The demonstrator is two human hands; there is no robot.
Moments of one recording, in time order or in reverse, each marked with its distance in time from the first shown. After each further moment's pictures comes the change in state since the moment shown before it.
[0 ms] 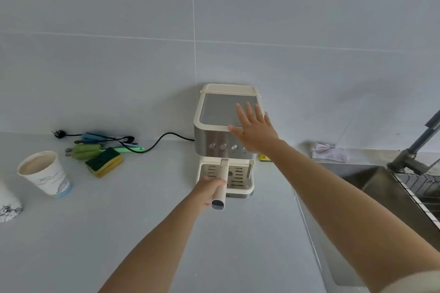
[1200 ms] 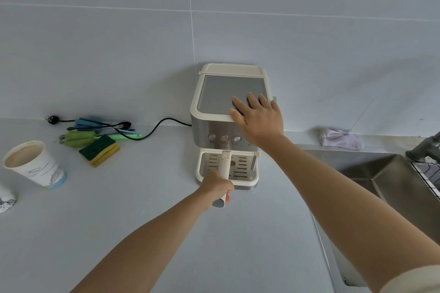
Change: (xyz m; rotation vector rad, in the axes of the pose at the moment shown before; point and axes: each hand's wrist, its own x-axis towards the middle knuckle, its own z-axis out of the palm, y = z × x) left_hand 0.025 0.003 0.021 0.270 0.025 0.055; right_hand 0.032 0.010 0.031 -0.100 0.292 0.022
